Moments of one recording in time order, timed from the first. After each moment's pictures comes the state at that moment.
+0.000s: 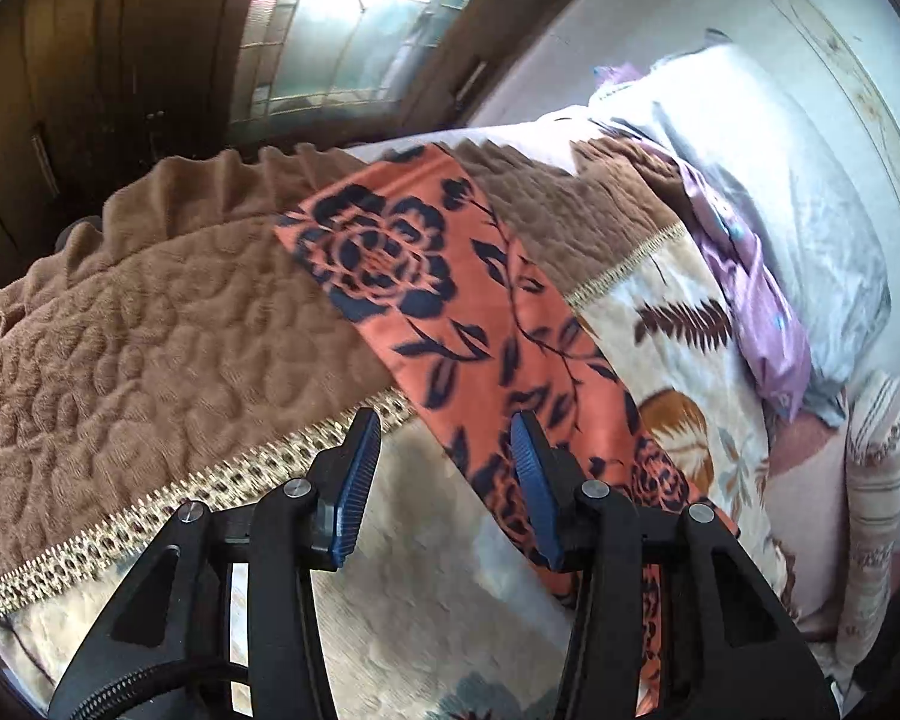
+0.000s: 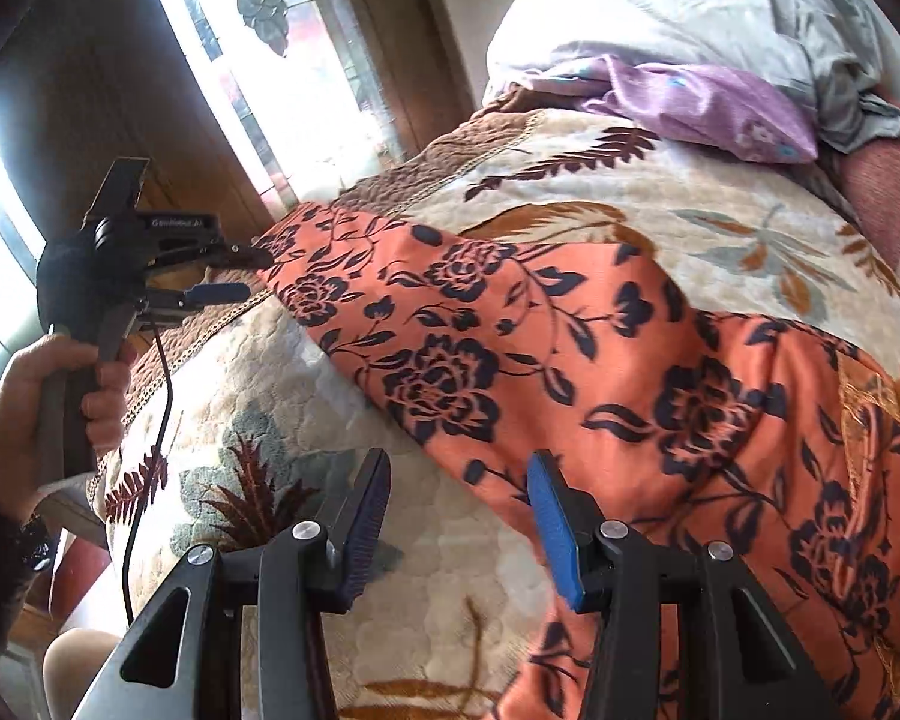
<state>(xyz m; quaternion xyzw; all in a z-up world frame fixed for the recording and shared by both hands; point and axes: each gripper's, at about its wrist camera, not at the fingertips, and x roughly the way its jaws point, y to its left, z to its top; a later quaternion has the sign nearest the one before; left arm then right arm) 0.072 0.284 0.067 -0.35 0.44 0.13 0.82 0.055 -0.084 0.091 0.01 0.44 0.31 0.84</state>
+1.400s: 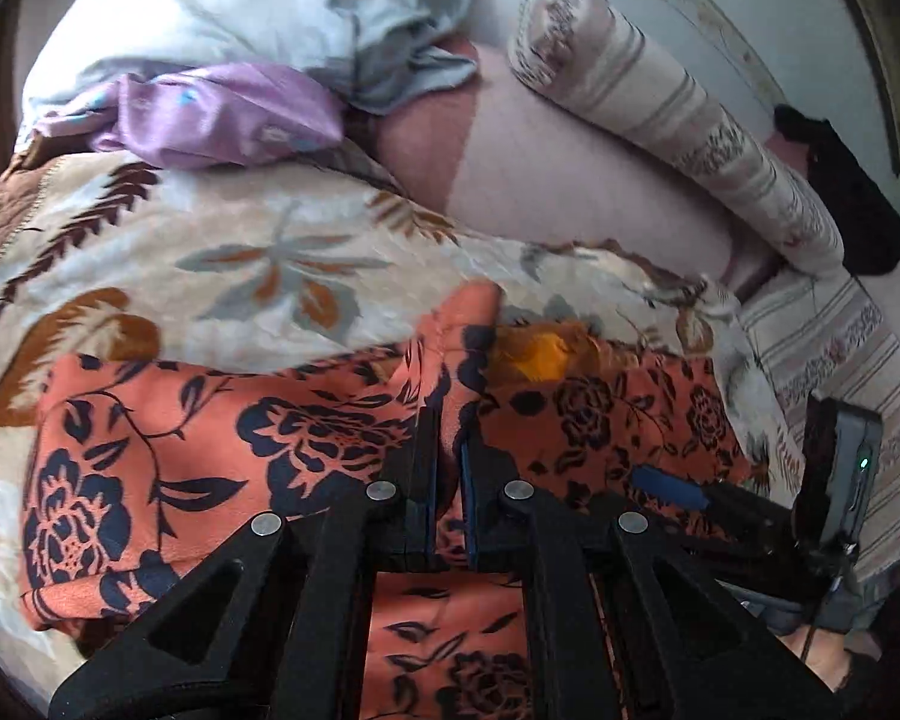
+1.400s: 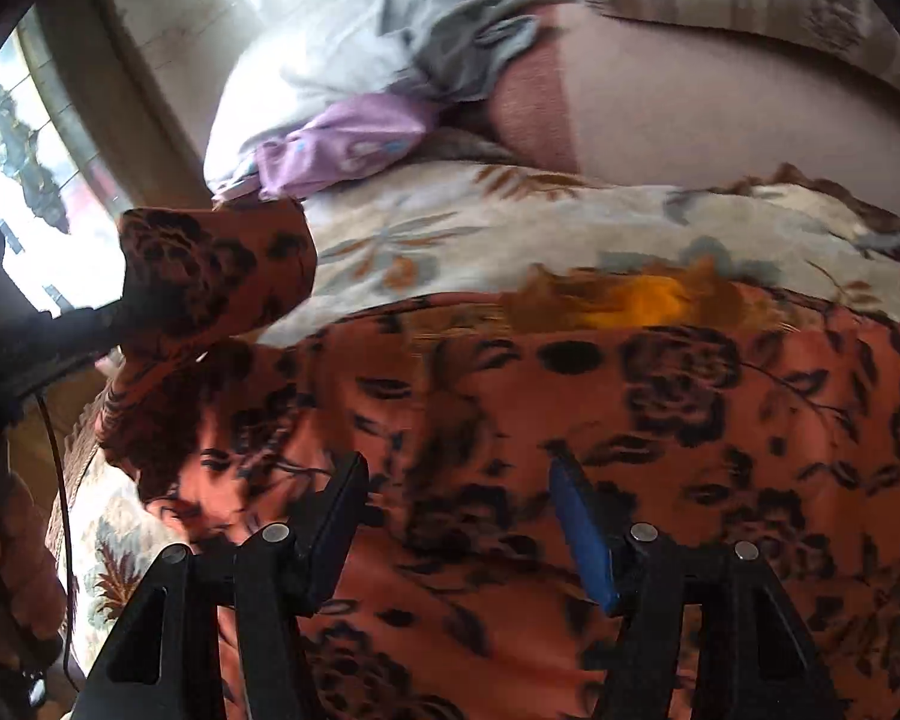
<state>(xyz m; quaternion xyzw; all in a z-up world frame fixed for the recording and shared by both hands) 0.112 -0.143 0.114 -0.06 0.45 -0.27 0.85 0.054 -0.329 0.076 0.15 0.45 0.07 0.88</state>
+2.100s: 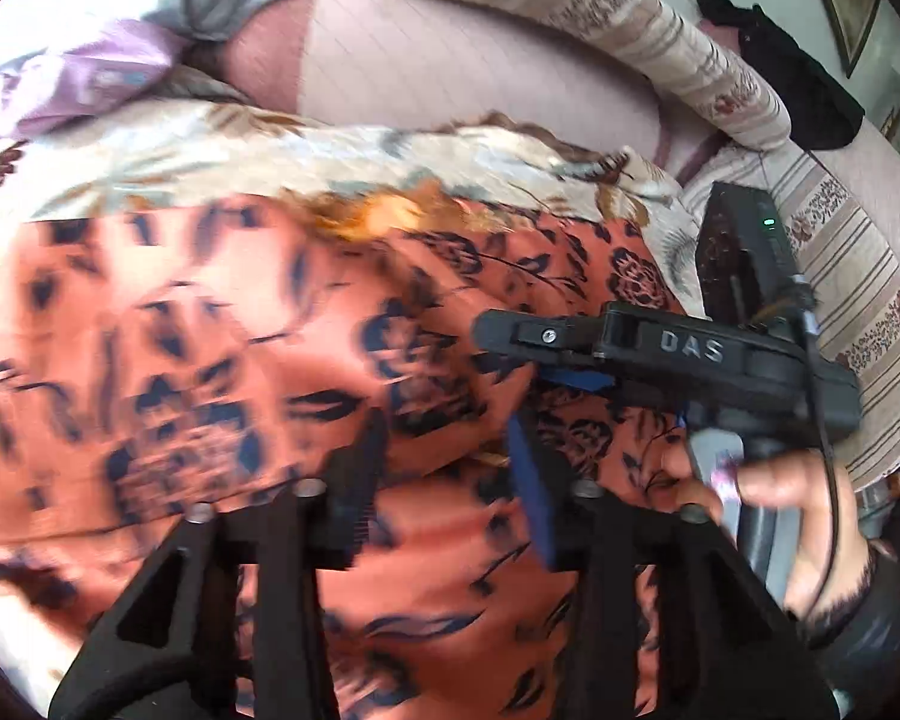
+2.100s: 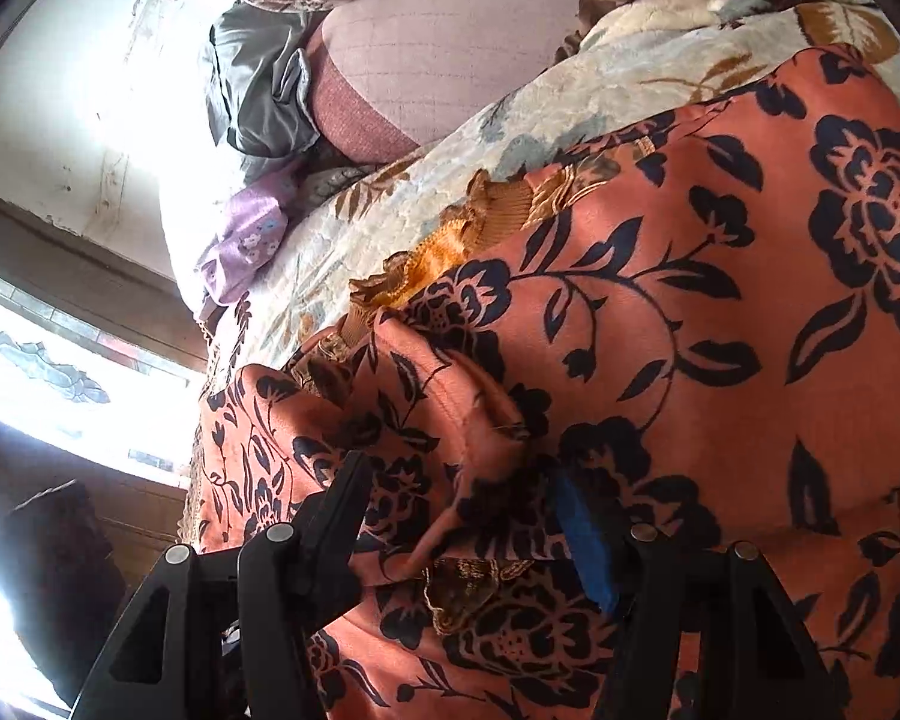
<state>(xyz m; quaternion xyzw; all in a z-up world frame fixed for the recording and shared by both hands) 0.042 -0.208 0.083 0.00 0.47 -0.32 0.82 0.034 -0.442 0.025 0.38 0.45 0.09 0.80</state>
